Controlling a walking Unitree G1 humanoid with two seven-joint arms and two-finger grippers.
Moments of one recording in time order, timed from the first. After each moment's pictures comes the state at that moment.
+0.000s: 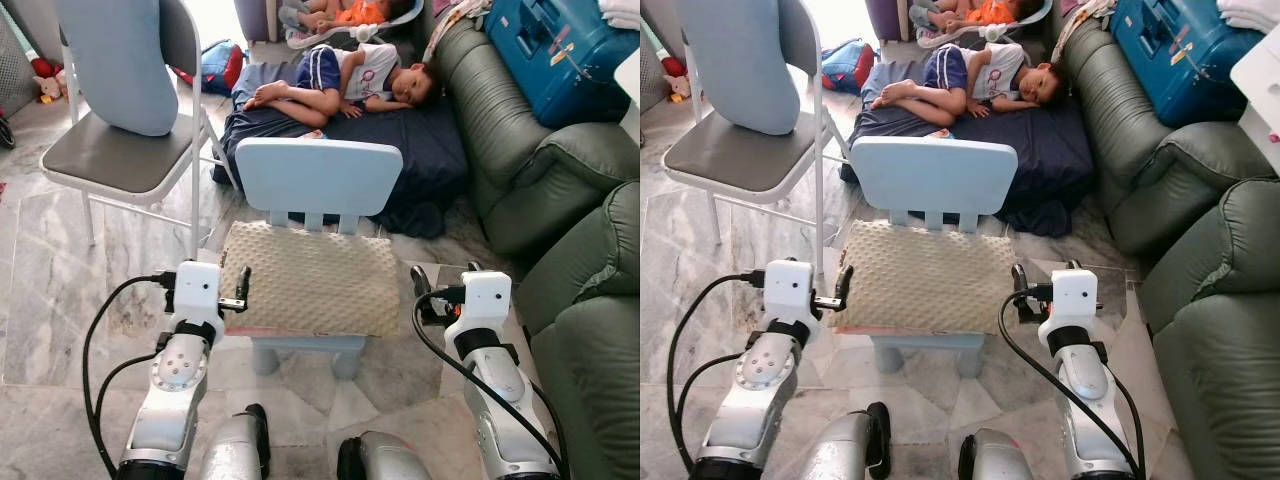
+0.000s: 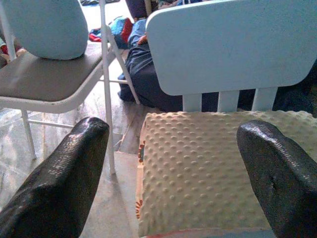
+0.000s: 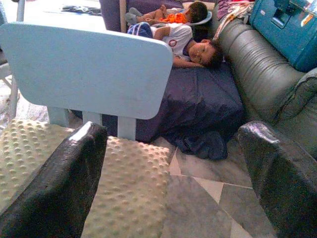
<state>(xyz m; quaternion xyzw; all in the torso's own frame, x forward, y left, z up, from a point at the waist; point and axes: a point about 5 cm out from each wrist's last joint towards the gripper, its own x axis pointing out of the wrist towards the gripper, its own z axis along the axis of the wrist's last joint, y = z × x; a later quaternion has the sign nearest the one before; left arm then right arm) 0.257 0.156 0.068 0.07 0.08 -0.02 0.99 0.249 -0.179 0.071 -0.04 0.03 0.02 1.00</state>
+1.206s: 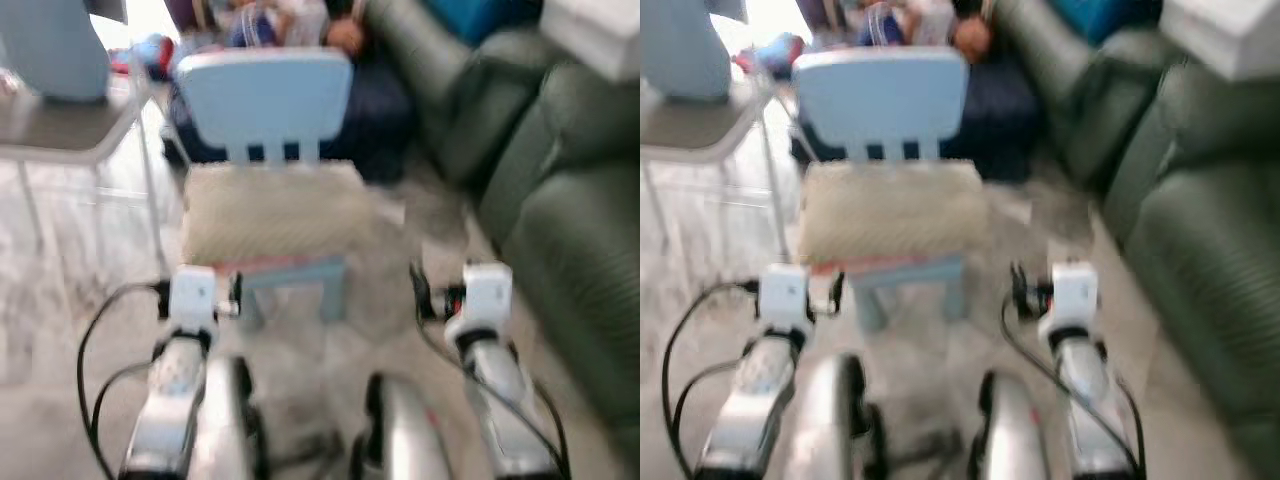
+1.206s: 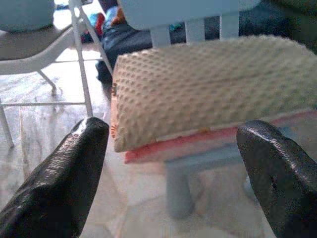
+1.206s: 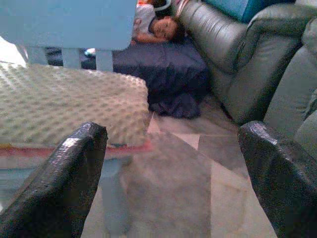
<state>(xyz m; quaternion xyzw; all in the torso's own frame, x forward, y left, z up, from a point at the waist) 0.254 0.162 0.064 0.08 0.09 0.01 0.99 0.252 -0.178 0.071 -0.03 0.02 0.03 1.00</state>
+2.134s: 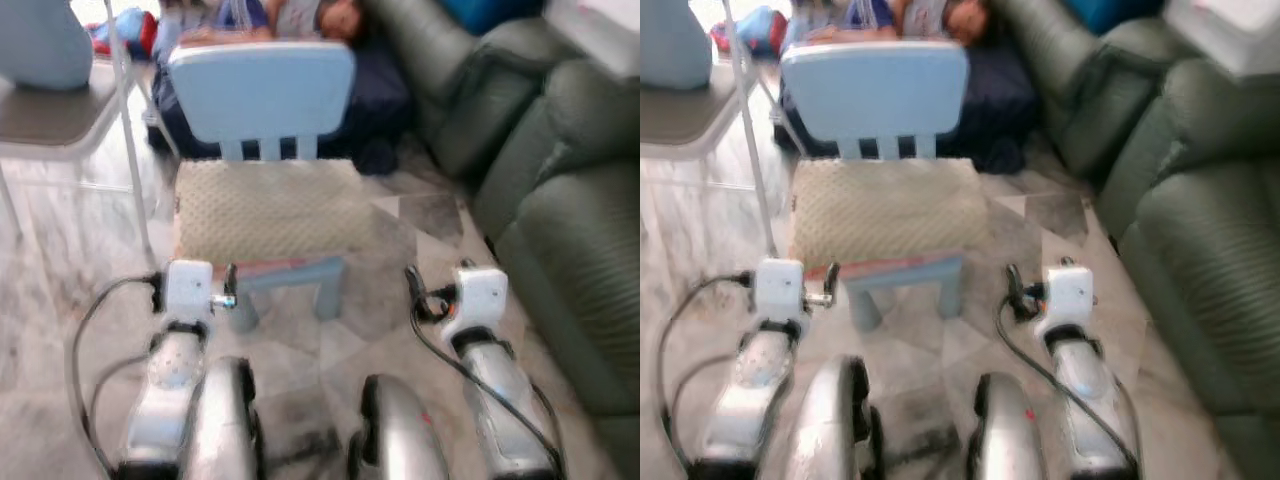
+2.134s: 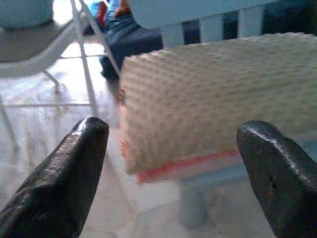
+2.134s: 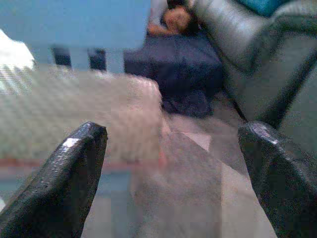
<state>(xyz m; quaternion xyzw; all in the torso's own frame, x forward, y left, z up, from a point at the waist) 0.260 0.171 0.070 0.10 0.08 0.04 0.99 0.256 -0.165 0.076 -0.02 0.01 0.06 1.00</state>
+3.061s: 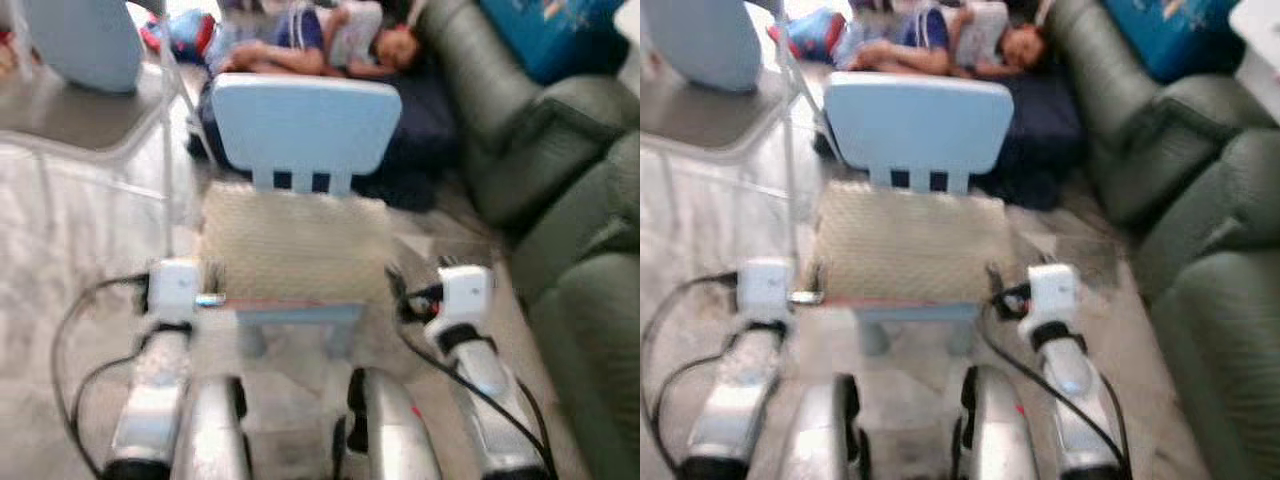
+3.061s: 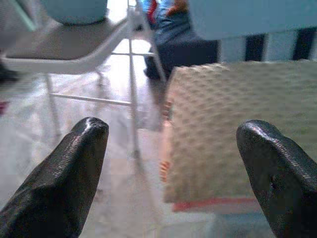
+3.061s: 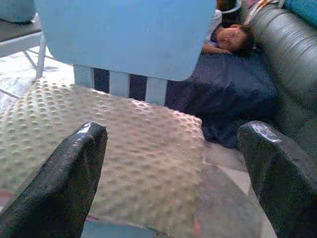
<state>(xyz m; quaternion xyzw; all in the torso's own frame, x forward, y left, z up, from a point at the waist) 0.260 0.178 0.069 0.10 0.08 0.06 0.99 0.256 -0.157 0.074 -0.03 0.01 0.09 1.00</state>
